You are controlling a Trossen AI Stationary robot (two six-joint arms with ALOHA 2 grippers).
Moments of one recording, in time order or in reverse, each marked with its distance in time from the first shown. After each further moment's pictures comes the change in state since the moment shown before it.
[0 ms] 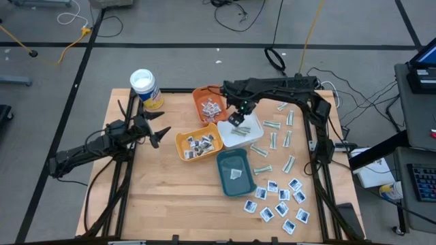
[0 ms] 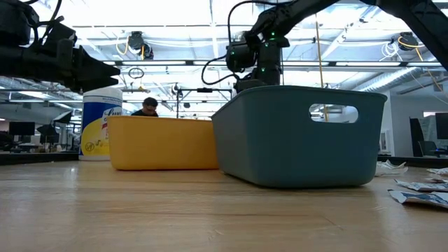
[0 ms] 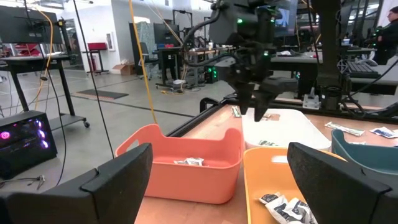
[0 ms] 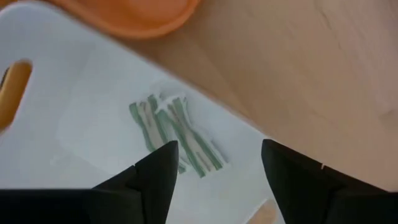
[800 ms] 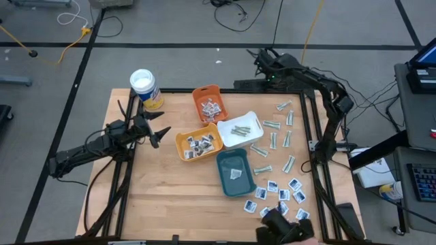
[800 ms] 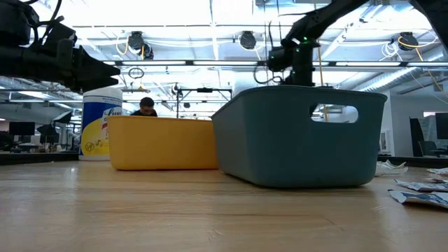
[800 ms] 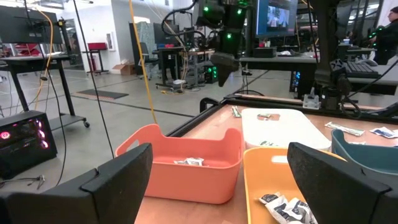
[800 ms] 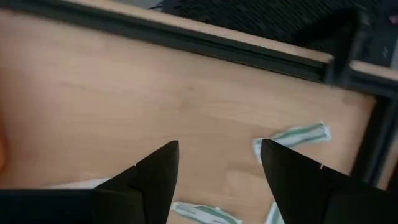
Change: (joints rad) left arm 0.000 0.000 0.000 0.000 0.000 0.000; right arm -0.379 -0.178 -0.107 0.000 0.132 0.300
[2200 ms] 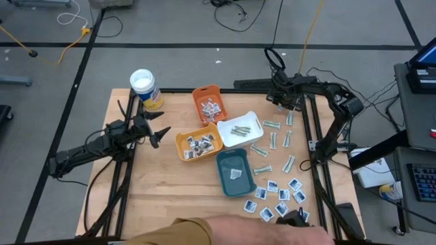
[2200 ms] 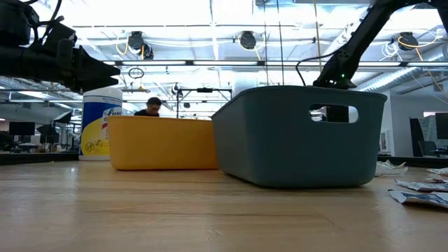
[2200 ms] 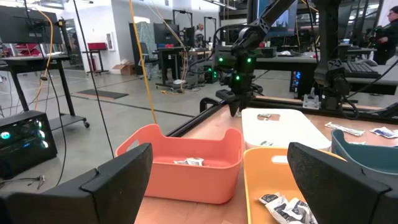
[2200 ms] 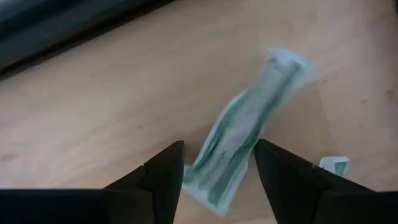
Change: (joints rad) left arm 0.000 0.000 0.000 0.000 0.000 0.000; right arm -0.189 -0.081 -0.611 0.504 -0.007 0.419
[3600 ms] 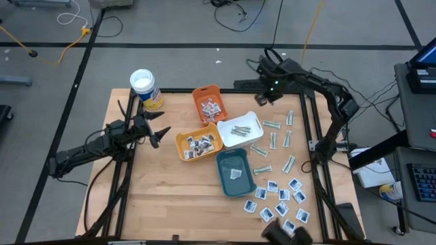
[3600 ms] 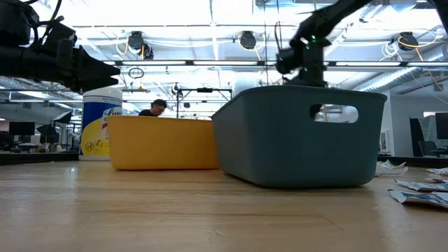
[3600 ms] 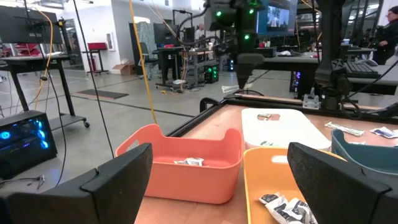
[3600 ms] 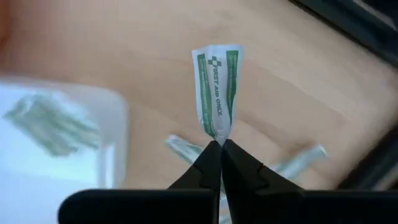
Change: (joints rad) left arm 0.000 0.000 0.000 0.000 0.000 0.000; right arm 0.219 0.000 0.498 -0.587 -0.132 -0.705
